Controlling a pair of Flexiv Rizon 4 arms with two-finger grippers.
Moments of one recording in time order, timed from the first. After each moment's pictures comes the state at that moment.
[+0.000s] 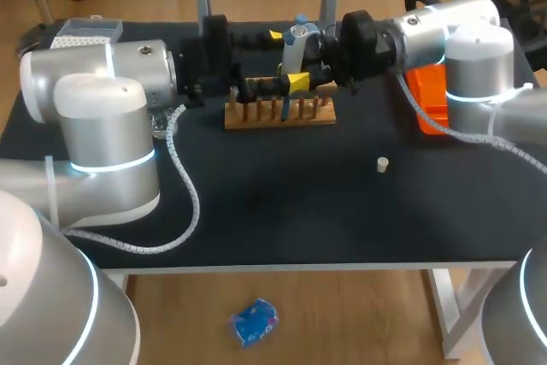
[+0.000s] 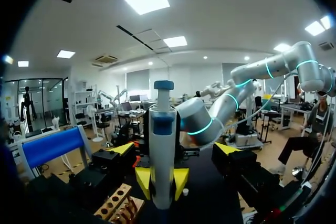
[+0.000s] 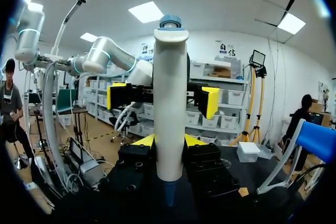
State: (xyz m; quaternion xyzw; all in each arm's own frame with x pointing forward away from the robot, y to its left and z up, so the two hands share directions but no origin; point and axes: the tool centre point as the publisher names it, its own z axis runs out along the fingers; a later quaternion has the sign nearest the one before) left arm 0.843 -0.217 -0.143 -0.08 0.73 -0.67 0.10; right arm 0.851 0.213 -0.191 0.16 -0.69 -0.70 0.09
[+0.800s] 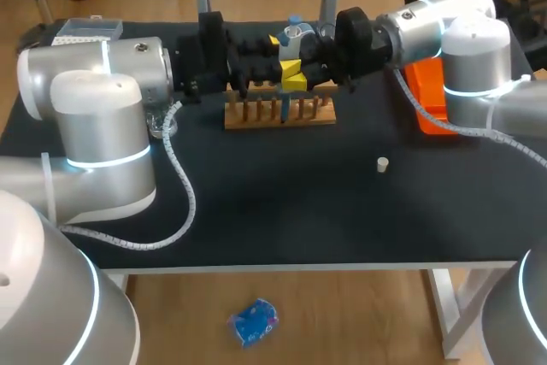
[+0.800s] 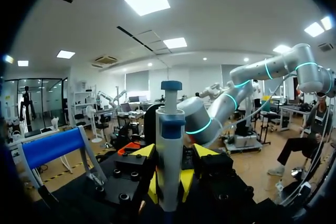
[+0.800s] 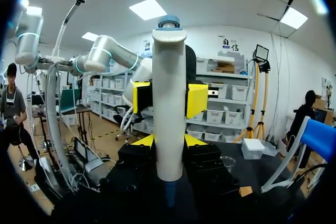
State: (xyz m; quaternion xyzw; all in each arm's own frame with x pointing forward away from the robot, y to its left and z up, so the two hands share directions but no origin) left arm 0.847 -0.213 -0.142 -0.08 0.72 -0.68 0.10; right arm 0.846 0.217 -0.193 0.17 -0.71 -0.68 0.11
